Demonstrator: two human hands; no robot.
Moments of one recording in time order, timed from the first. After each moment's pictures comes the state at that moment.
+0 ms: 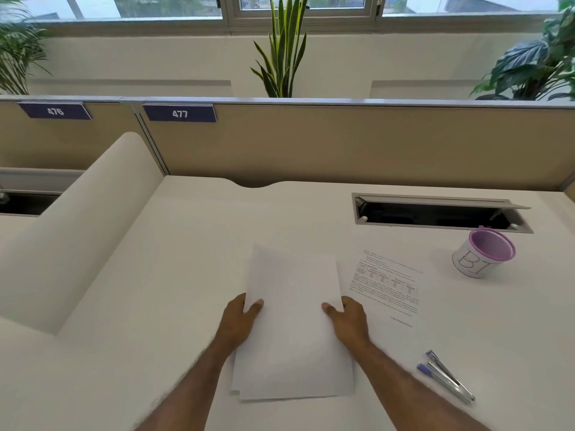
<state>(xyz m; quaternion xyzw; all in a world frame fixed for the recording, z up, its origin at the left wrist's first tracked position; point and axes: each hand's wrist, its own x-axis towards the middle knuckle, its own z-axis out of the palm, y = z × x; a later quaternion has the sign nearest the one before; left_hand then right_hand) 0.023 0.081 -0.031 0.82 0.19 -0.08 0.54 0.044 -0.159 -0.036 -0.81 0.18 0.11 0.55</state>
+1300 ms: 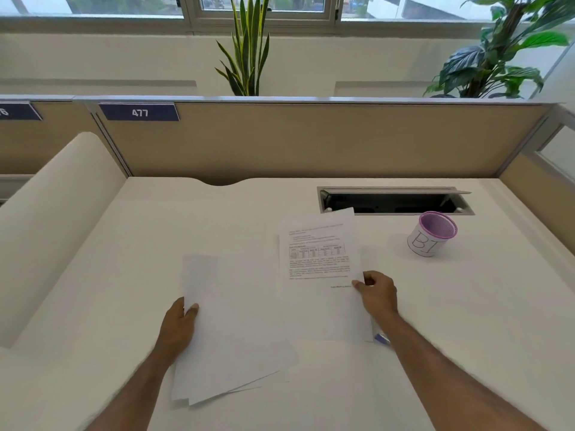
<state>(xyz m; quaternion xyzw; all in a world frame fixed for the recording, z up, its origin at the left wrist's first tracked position) -0.002 0.130 -0.045 0.82 0.24 -0.02 0.51 0.041 -0.269 0.002 -0.82 0.24 -0.01 0.51</state>
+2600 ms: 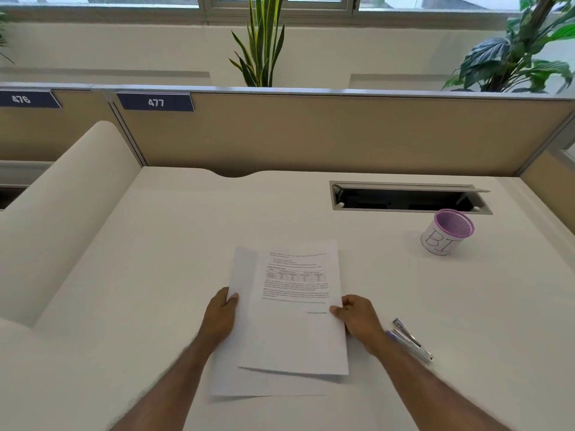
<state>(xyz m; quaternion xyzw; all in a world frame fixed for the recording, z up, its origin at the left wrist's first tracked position) -0.007 0.068 -0.026 0.81 0.21 -0.08 0.54 0.007 -0.231 -0.036 -0.77 0.20 0.17 0.58</state>
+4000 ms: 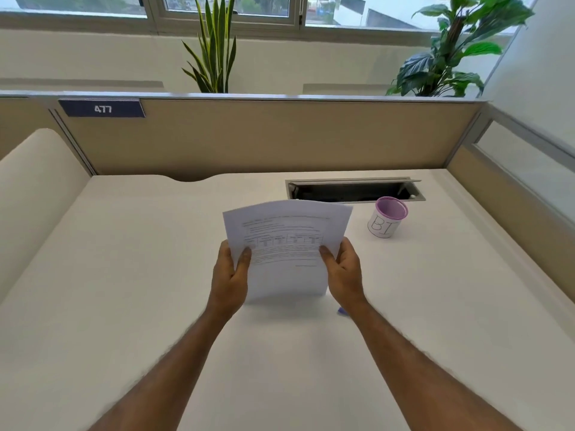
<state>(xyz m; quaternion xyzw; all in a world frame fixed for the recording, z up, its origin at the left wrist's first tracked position) -0.007 -0.038 0.059 0.73 -0.02 0.10 0.68 -0.009 -0.250 0.059 -0.74 0.07 -0.12 0.66</state>
